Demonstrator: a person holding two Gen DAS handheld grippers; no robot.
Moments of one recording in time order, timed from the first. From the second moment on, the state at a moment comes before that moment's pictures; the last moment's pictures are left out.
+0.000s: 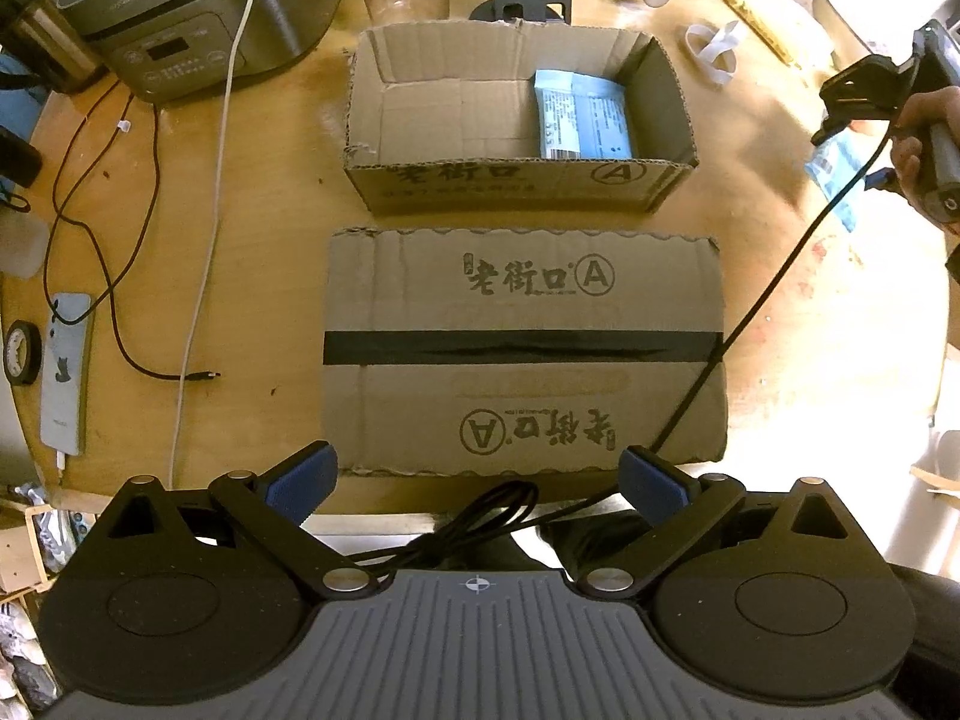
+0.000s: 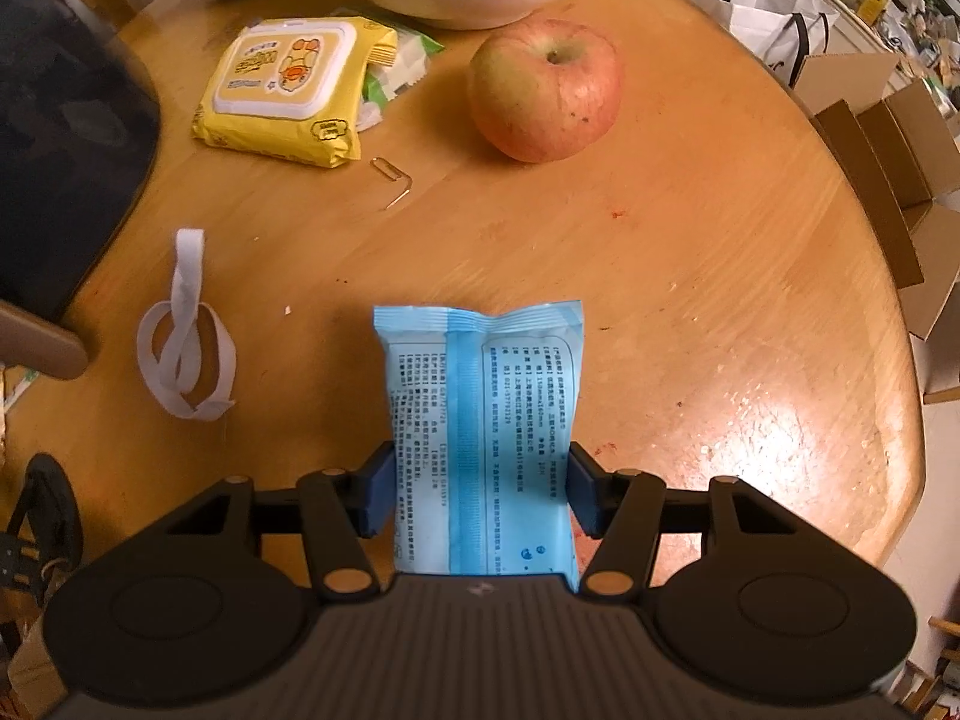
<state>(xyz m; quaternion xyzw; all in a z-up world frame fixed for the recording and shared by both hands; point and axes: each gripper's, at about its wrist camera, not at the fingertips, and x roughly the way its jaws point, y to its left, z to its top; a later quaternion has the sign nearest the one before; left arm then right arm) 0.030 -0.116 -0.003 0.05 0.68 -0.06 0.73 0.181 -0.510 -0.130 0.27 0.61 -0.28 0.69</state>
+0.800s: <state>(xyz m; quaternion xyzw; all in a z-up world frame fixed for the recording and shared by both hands) 0.031 -0.110 -0.002 0.04 0.67 -0.07 0.74 0.179 -0.487 -0.077 0.20 0.63 -0.19 0.73</state>
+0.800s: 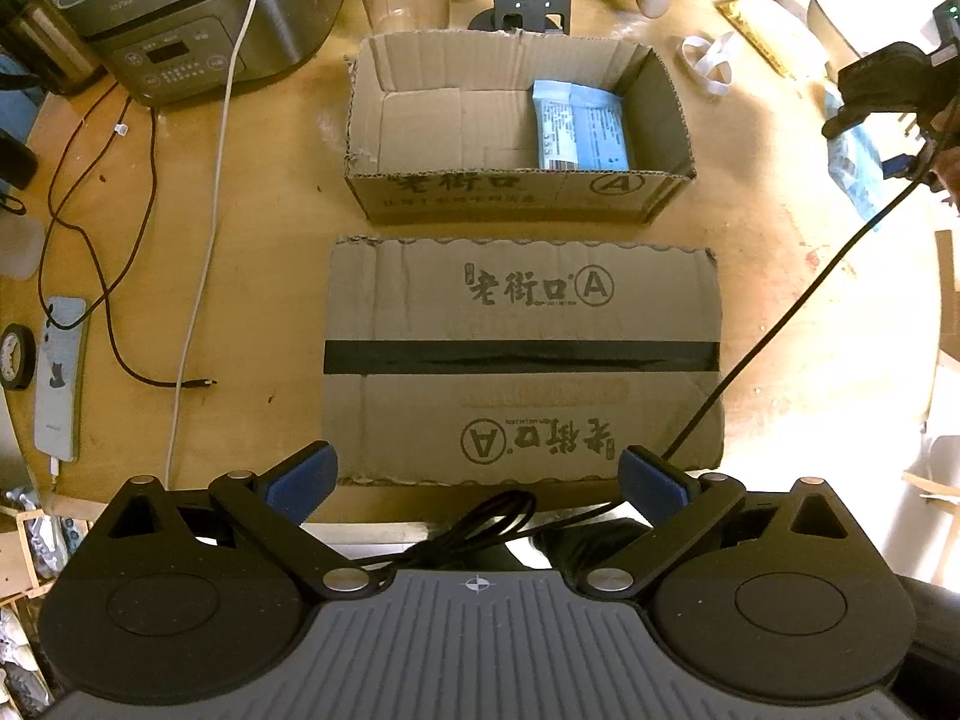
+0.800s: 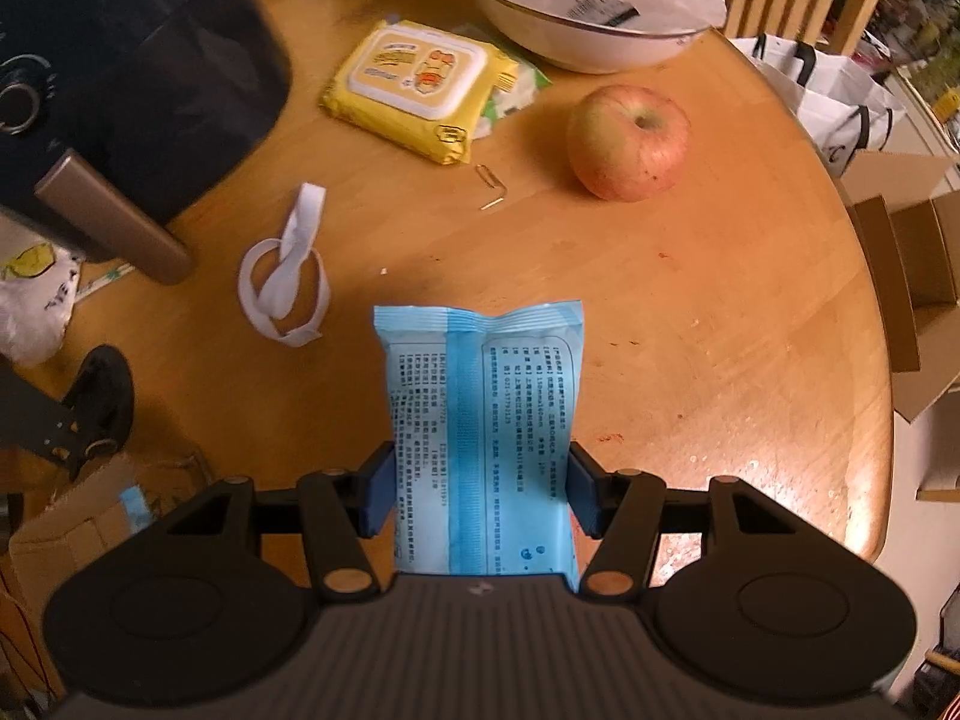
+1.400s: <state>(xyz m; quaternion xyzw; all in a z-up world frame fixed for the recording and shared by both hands) 0.030 -0.101 0.000 0.03 0.66 -0.07 0.74 0.183 -0.469 -0.063 0.17 0.65 -0.12 0.73</state>
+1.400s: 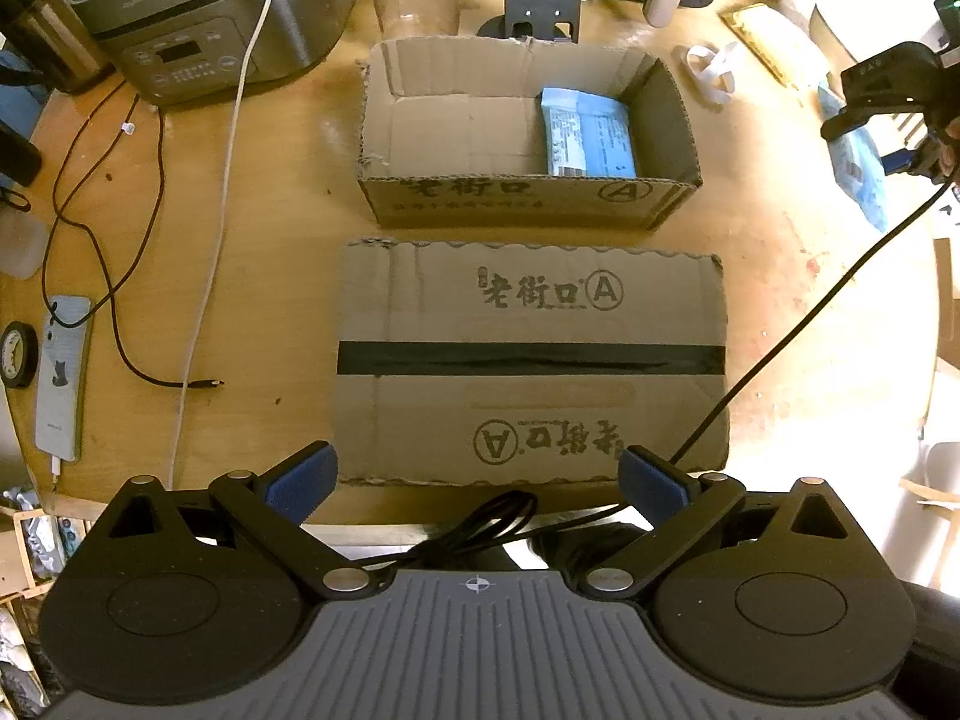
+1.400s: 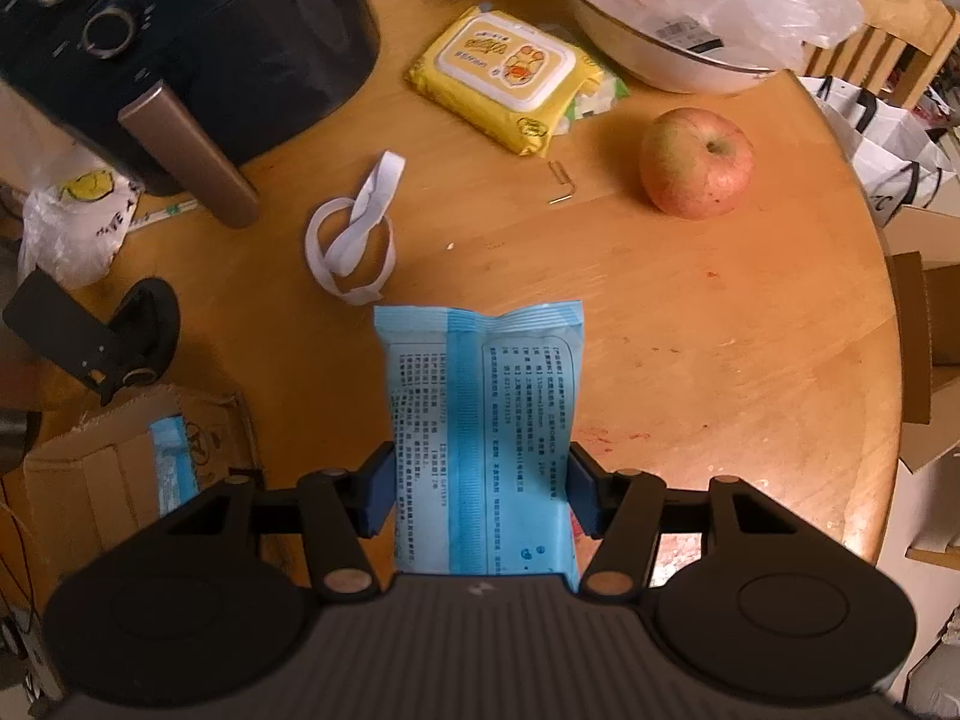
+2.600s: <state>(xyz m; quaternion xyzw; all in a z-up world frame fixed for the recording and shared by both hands) 0.027 -0.075 0.002 0.02 0.66 -0.06 0.75 0.197 -0.419 -0.059 0.13 0.64 -0.08 0.75</state>
